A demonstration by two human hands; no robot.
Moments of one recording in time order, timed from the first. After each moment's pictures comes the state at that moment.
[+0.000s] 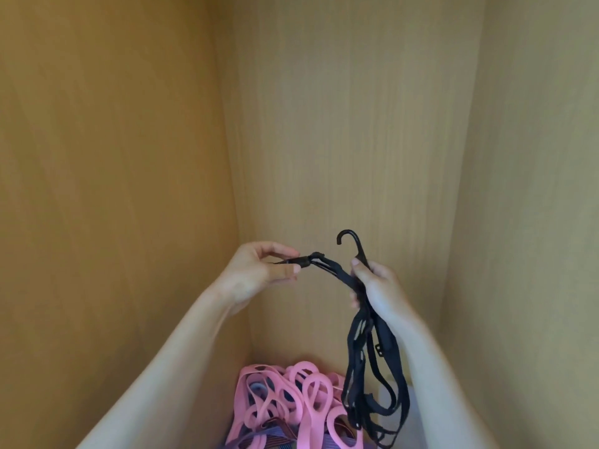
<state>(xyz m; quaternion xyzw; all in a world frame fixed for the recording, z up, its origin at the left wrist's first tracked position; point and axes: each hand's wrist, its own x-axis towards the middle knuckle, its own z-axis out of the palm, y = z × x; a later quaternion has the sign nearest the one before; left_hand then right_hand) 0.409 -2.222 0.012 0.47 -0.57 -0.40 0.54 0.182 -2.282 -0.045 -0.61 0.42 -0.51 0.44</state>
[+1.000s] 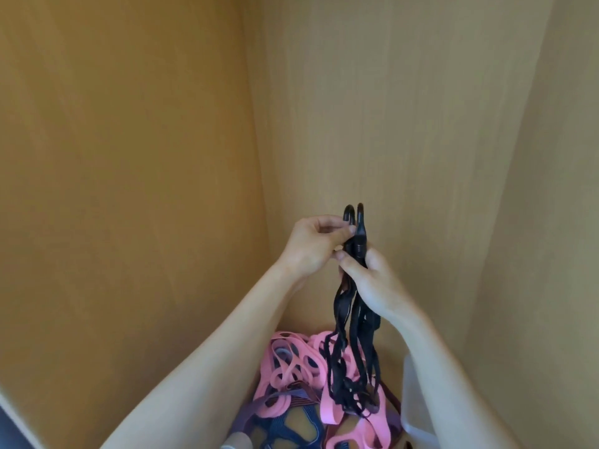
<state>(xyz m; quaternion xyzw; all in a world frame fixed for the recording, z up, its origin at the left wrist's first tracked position) 0.362 -2.237 -0.004 0.48 -0.57 -0.37 0.55 0.229 -2.257 -0.061 -0.71 0.31 -0.48 0.41</state>
